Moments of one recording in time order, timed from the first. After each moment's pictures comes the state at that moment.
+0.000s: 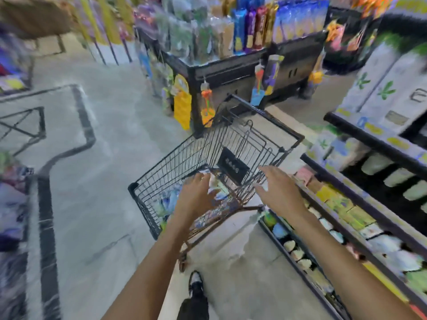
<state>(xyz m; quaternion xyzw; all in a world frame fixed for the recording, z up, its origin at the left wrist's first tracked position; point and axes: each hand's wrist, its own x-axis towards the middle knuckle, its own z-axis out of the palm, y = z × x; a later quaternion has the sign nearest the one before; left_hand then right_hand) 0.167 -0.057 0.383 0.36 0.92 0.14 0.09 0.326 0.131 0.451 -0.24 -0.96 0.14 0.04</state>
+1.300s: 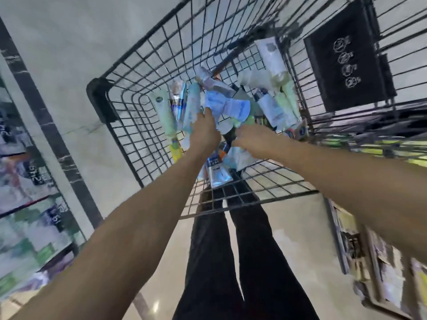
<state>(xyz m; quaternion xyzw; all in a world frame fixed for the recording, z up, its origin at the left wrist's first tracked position) -0.067 -0.036 -0.051 0.03 0.92 0.16 0.36 -0.019 0.136 -0.027 0.29 -0.87 0.01 -0.39</state>
